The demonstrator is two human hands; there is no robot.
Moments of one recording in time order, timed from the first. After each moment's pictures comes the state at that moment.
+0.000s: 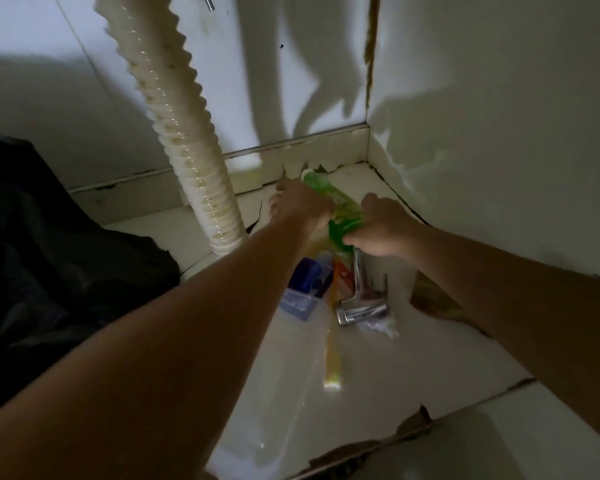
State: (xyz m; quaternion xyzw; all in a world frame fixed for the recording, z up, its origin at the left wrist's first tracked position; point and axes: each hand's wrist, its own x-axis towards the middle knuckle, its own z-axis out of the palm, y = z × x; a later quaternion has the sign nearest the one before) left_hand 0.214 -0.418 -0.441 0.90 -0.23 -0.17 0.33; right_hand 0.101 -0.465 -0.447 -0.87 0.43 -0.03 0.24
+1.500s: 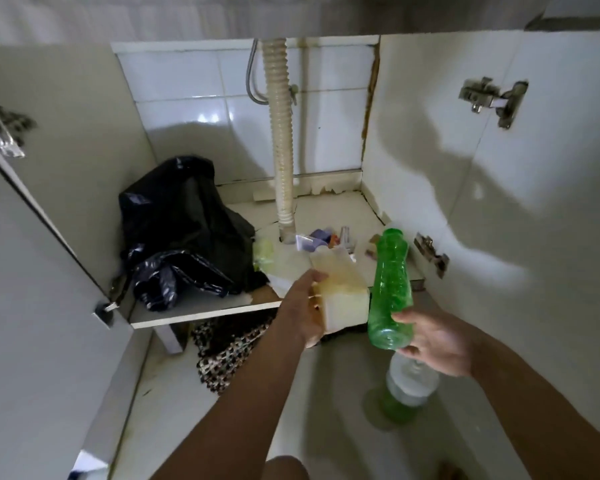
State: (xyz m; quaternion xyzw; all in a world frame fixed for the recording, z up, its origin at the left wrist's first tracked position) left_hand -0.055 -0.081 -0.358 0.50 0.03 -0.53 0.69; right_hand -0.227 -0.190 -0.355 -0.49 0.34 -0.05 0.80
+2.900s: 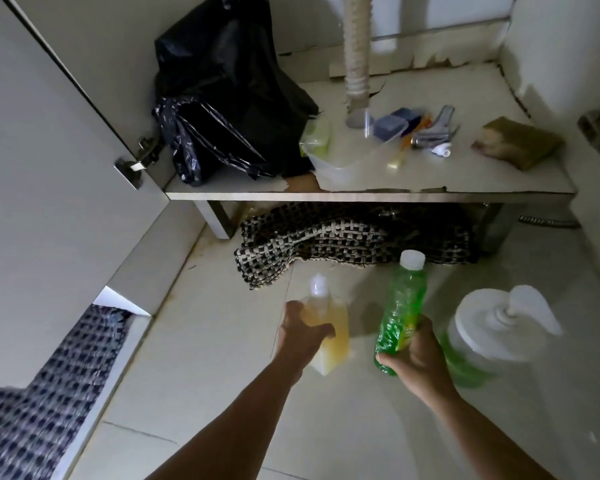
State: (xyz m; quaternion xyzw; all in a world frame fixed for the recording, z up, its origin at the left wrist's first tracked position) left_hand -0.098 -0.031 -0.624 0.84 0.03 -0.23 0.50; right_hand -0.200 -0.195 -0.679 -0.78 0.35 -0.05 0.52
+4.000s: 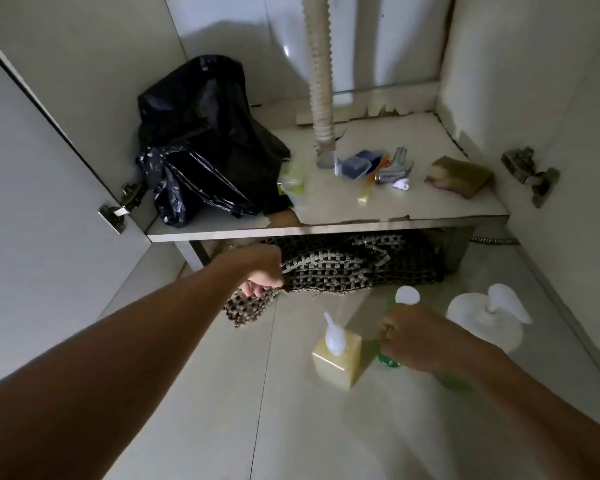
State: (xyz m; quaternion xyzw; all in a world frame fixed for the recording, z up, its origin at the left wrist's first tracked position) left_hand 0.017 -0.052 -0.471 0.92 -0.26 -0.29 0.01; right_hand -0.195 -0.194 -0.499 -0.93 0.17 0.17 0.26
